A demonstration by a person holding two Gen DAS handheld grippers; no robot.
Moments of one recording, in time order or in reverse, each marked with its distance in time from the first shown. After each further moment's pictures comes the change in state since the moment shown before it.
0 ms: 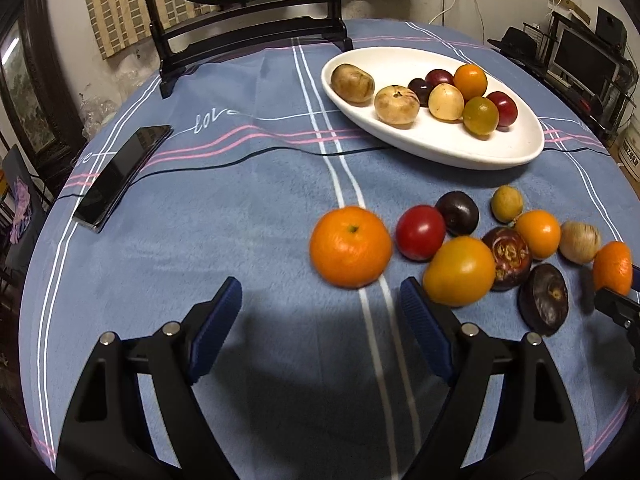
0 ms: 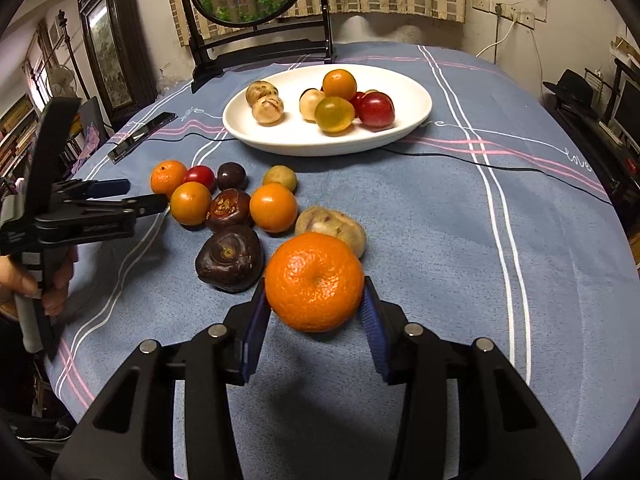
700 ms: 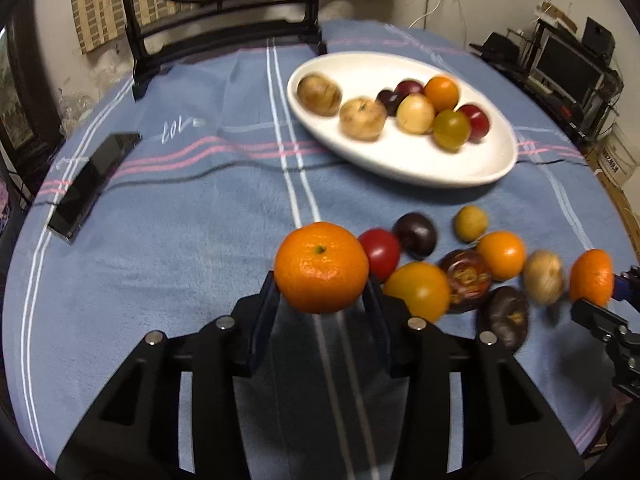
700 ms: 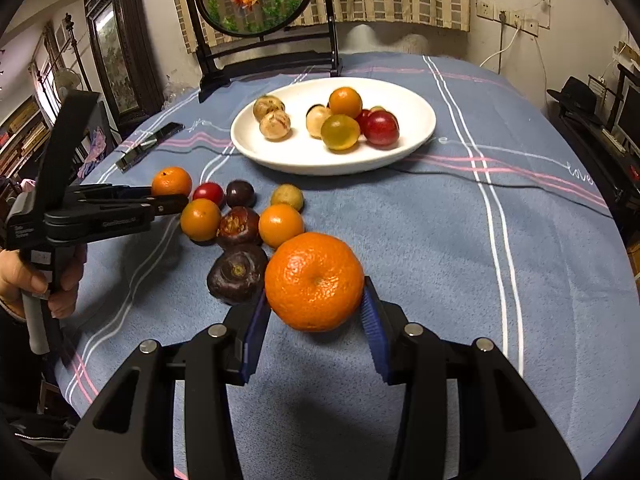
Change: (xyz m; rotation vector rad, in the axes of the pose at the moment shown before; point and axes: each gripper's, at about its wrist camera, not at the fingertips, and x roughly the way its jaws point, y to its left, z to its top) left arm -0.008 -0.013 0.015 -0.010 -0.003 -0.103; right arm -0.009 0.000 0.010 -0.009 -0.034 0.020
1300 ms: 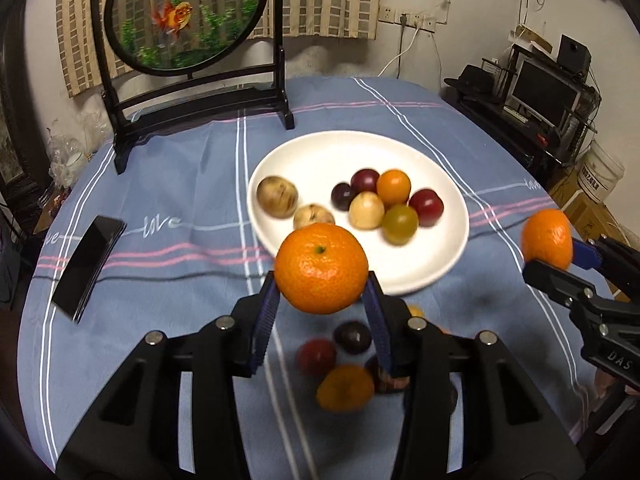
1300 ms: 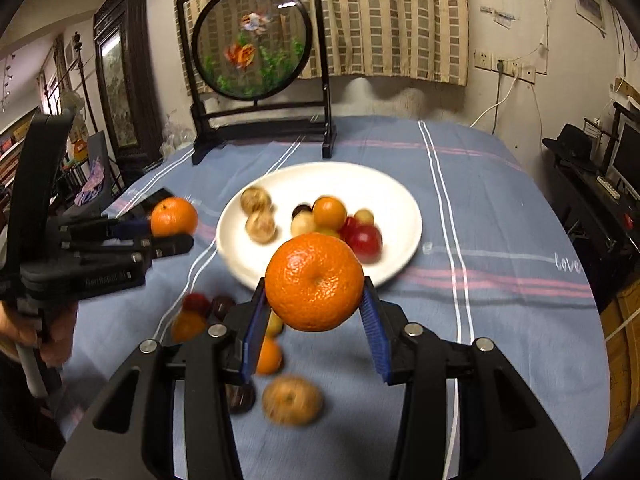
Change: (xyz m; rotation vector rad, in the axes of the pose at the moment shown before) left arm -0.025 -0.030 0.068 0.040 -0.124 -0.042; right arm -0.004 -0.014 0.087 -0.031 -0.159 -0.022
